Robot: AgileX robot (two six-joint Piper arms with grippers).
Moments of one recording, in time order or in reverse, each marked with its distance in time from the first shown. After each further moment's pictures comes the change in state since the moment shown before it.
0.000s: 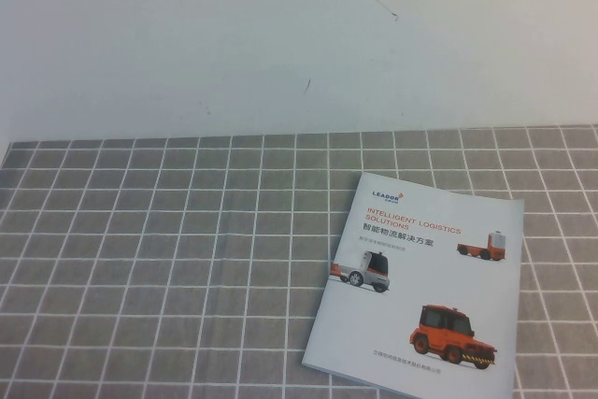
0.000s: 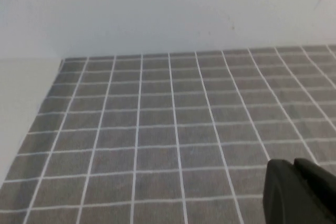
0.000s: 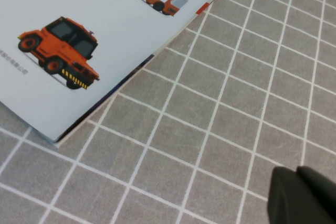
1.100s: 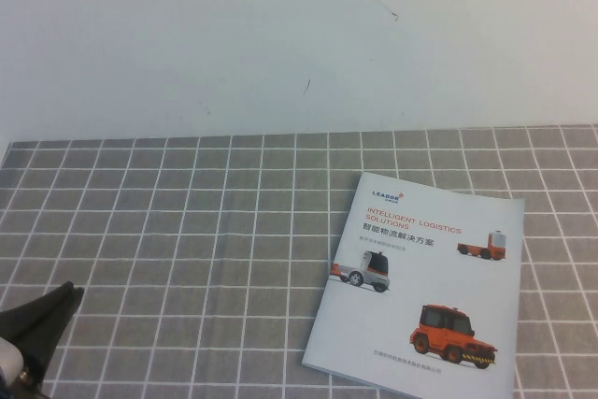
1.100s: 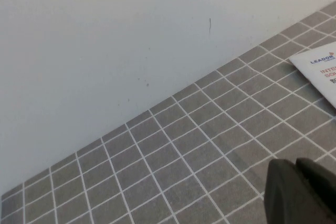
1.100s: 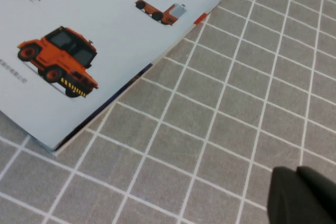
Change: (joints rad) right arm 0.000 0.000 0.000 -0.004 -0.021 0.000; left arm -0.271 0.546 -0.242 0.339 -0.277 0.018
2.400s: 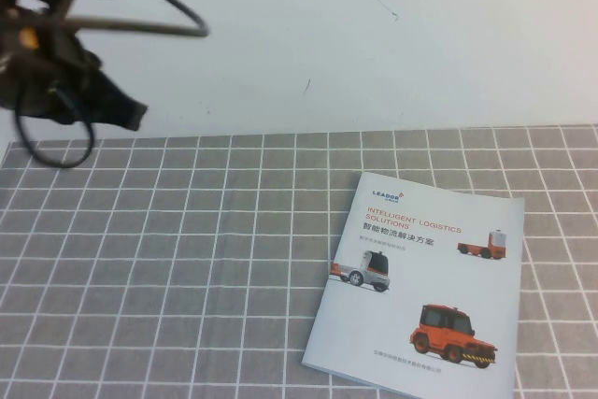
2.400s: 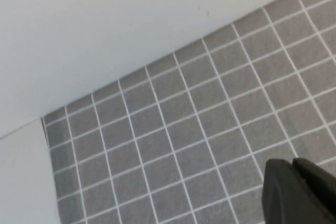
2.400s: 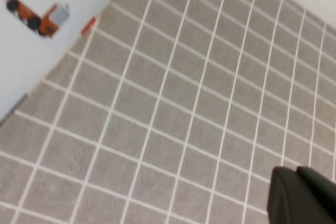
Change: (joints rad) right arm 0.000 0.577 -0.517 -0.303 0.210 0.122; left arm -0.002 0.826 -1.146 -0.086 0.914 0.031
